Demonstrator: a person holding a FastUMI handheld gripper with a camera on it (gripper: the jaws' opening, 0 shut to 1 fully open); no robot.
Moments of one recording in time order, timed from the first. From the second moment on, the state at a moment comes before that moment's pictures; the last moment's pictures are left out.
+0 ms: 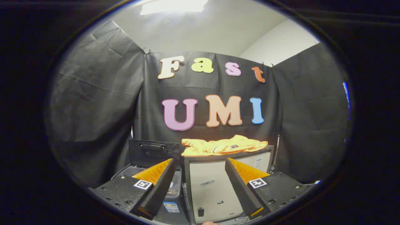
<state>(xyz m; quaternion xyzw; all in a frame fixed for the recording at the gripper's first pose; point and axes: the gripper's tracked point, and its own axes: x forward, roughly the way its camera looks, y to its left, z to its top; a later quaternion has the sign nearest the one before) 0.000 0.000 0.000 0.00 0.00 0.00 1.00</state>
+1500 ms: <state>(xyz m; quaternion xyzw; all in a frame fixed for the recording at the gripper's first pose) 0.119 -0.034 0.014 -0.04 0.05 0.02 1.00</state>
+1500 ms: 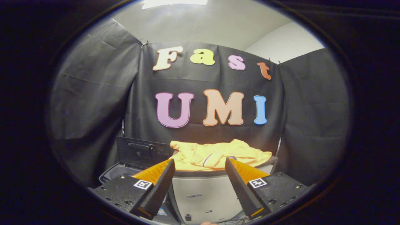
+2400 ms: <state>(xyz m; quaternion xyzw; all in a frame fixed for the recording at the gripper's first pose) 0.325 -0.095 -0.087 -0.01 0.37 -0.03 0.93</state>
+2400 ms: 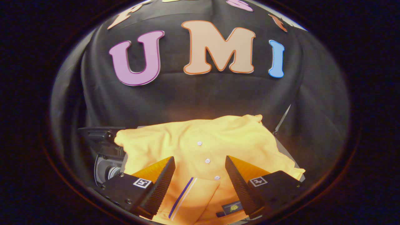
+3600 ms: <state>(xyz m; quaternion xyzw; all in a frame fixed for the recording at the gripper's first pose) 0.300 -0.094 -0.102 0.14 0.32 -0.03 0.94</state>
